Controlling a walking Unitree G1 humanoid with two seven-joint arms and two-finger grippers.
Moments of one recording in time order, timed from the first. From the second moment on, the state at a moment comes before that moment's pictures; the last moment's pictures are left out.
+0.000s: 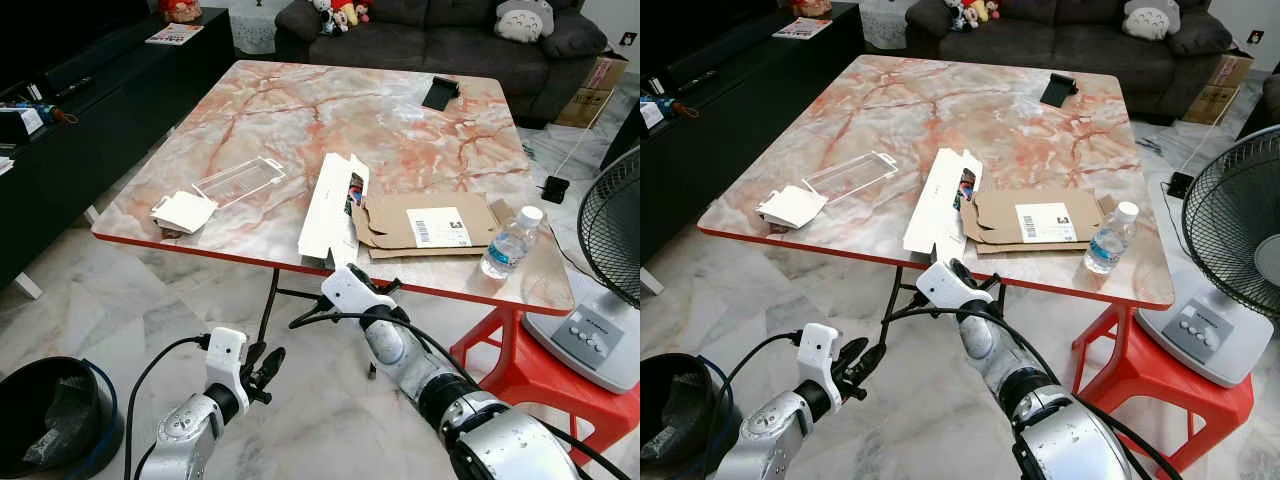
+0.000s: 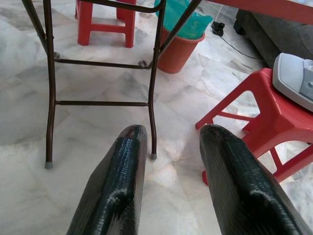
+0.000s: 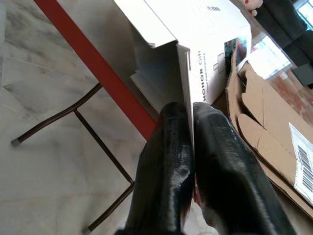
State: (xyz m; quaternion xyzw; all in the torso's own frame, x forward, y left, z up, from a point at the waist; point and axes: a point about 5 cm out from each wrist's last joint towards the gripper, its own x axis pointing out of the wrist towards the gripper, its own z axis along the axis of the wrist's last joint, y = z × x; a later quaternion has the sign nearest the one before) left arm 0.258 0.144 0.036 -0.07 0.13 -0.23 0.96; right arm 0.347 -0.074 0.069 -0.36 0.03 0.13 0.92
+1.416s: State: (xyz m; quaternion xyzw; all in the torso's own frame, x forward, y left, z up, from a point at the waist) left arm 0.272 0.147 0.012 -0.07 0.16 -0.18 0.97; right arm 0.341 -0.099 0.077 0.04 0.01 0.13 0.99
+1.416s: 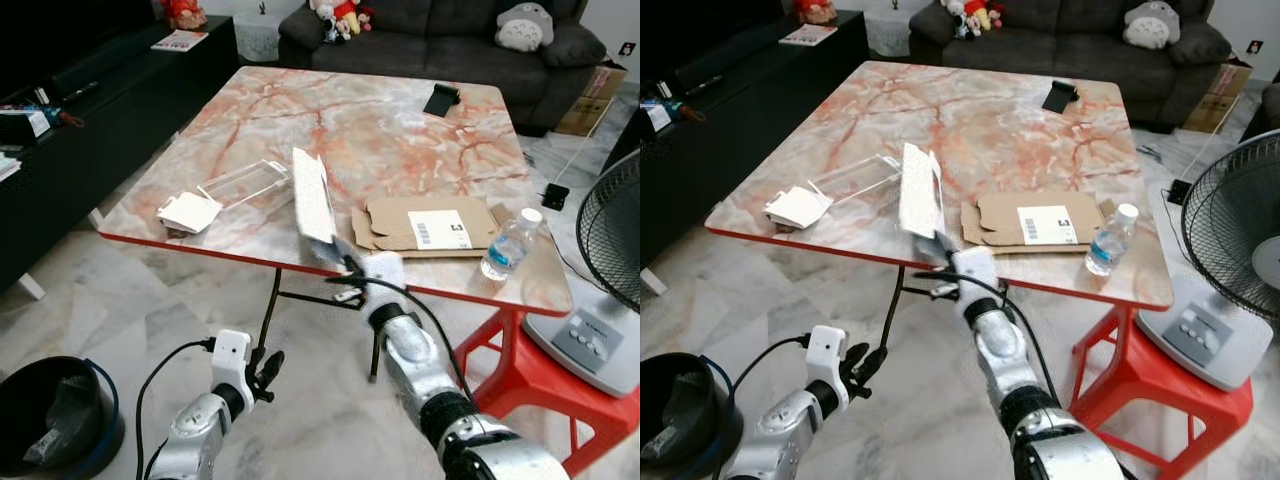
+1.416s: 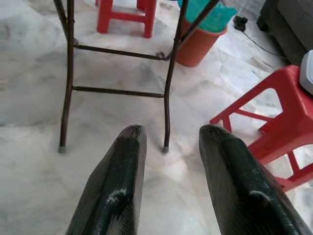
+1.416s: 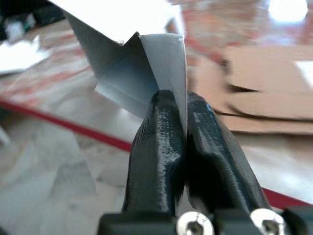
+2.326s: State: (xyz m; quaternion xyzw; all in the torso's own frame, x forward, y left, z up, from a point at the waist) left arm 0.271 0.168 -0.008 -0.07 0.19 -0.09 0.97; right arm 0.337 -0.091 0.091 0.11 -0.05 0.19 0.97
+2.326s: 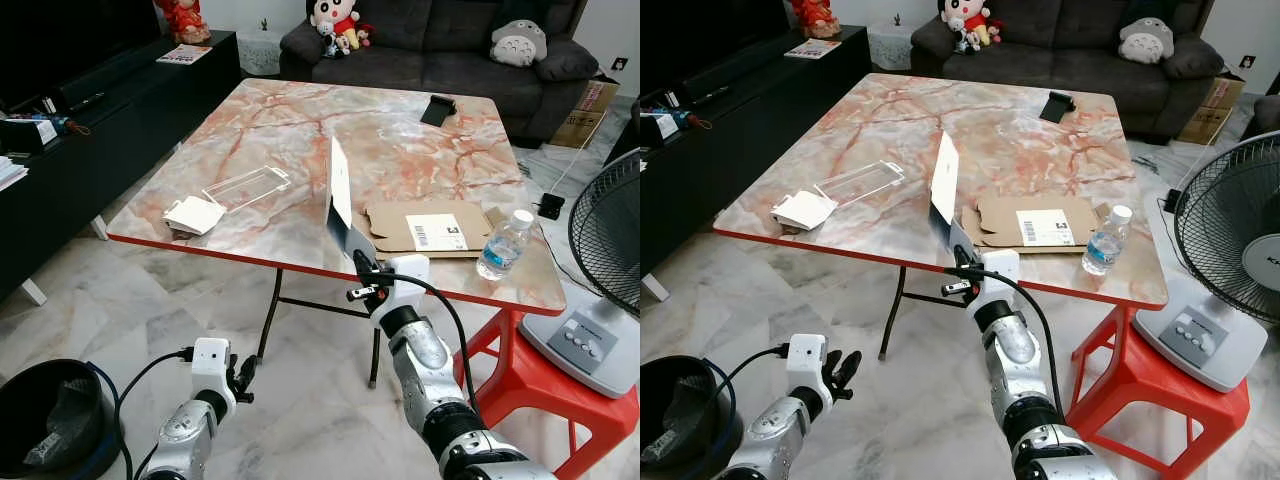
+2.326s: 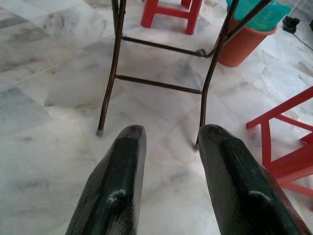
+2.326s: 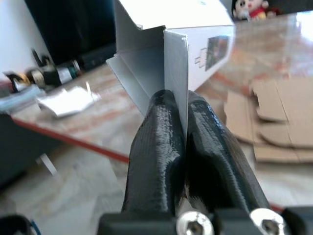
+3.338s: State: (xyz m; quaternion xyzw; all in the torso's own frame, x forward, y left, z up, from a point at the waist) left arm 0.282 0.163 0.000 -0.07 0.17 -0.10 0.98; right arm 0.295 -0.102 0.133 0.36 -0.09 0.48 0.80
